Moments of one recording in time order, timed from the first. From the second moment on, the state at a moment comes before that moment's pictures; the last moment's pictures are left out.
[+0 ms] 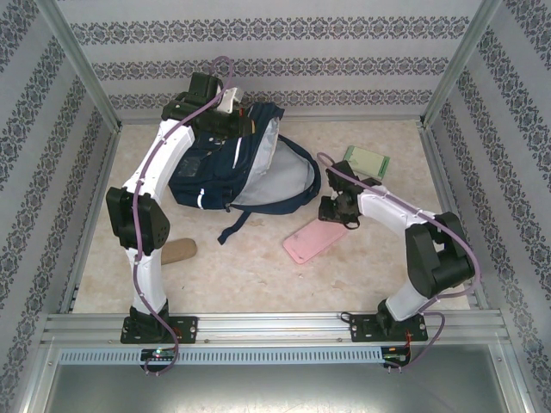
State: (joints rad) left arm -0.24 2.03 2.10 -0.88 0.56 -0.34; right arm 0.37 1.60 1.05 -0.66 -0.07 0.47
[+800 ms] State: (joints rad) left arm -0.24 2.03 2.07 -0.85 0.56 -0.34; right arm 0.71 1.78 1.15 -0.63 -0.10 0.64
